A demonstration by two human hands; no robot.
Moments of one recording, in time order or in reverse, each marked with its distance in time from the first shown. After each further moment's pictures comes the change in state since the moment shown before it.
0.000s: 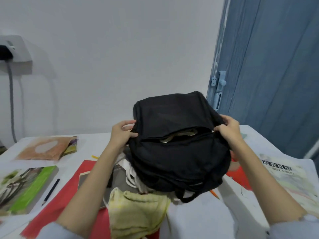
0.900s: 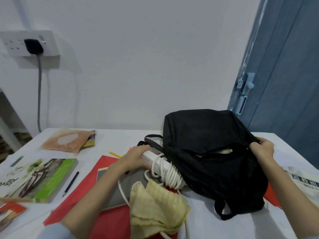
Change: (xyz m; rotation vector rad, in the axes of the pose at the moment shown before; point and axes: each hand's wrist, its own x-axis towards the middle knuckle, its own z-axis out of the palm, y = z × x) left_hand 0.011 -0.075 -0.051 0.923 -0.438 0.232; right_hand 0.004 0.036 -0.002 -0.180 0.166 0.255
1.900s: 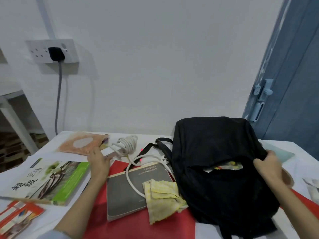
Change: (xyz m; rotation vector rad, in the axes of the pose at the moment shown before) left_hand -0.033 -0.169 -0.029 0.017 0.862 -0.475; right_hand -0.028 0.008 0.029 -0.241 -0.031 -0.069
